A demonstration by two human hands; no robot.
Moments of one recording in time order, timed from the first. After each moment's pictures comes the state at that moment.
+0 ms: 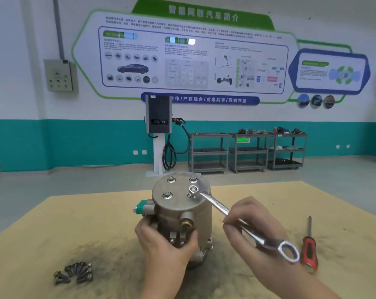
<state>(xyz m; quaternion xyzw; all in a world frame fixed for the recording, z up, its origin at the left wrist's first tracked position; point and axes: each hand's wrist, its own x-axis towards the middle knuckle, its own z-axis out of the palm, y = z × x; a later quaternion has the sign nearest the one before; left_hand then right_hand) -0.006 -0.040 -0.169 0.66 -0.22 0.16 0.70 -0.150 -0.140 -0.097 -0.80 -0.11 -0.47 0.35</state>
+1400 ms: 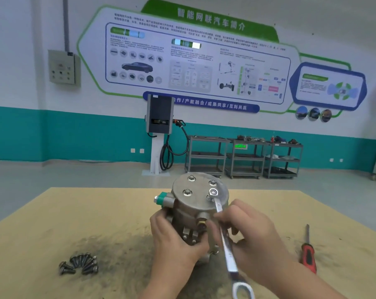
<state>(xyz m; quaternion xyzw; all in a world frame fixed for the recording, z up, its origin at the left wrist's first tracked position) -0.002 -0.039 -0.173 0.66 -0.27 0.20 0.67 -0.129 -0.114 -0.083 -0.84 -0.13 -0.51 0.10</state>
